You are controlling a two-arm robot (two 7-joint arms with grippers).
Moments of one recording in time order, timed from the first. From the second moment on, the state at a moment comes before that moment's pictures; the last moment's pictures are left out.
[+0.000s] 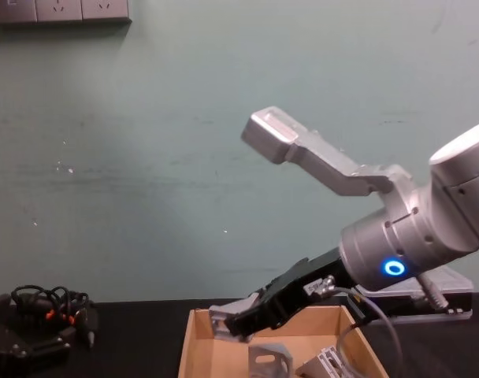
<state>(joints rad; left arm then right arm) -0.20 0.60 0.45 -1.41 -0.25 -0.12 0.03 0.76 0.26 -0.70 -1.16 0.12 0.47 0.57</state>
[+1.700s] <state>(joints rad) -0.20 0.60 0.45 -1.41 -0.25 -0.12 0.03 0.79 0.14 -0.73 -0.97 0.04 0.45 0.58</state>
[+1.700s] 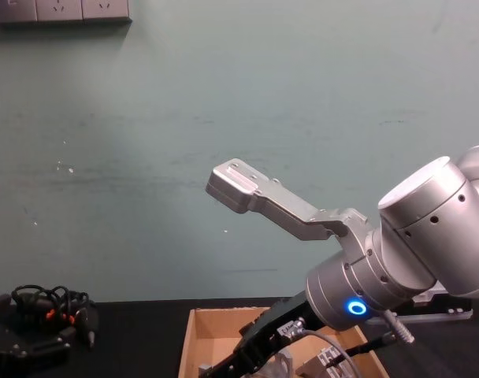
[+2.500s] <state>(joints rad) -0.20 0.60 0.45 -1.41 -0.25 -0.12 0.03 0.66 0.23 -0.65 -1.26 0.03 0.48 0.53</state>
